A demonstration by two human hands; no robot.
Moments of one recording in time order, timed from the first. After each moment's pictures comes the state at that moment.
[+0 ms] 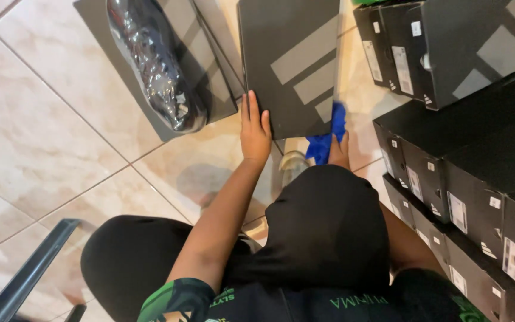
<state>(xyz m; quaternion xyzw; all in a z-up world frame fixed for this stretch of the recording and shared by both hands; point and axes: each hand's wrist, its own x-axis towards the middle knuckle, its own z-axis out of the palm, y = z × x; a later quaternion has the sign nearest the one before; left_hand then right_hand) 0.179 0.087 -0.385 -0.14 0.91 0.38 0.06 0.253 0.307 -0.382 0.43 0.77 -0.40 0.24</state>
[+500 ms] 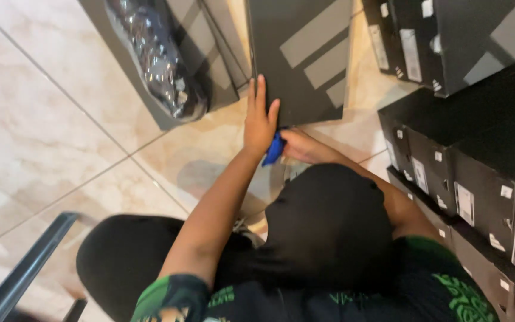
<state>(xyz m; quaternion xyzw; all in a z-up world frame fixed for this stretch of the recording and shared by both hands) 0.168 0.077 -0.383 -0.07 0.86 0.51 0.08 0.243 0.237 -0.457 0.47 0.37 -0.71 0.36</state>
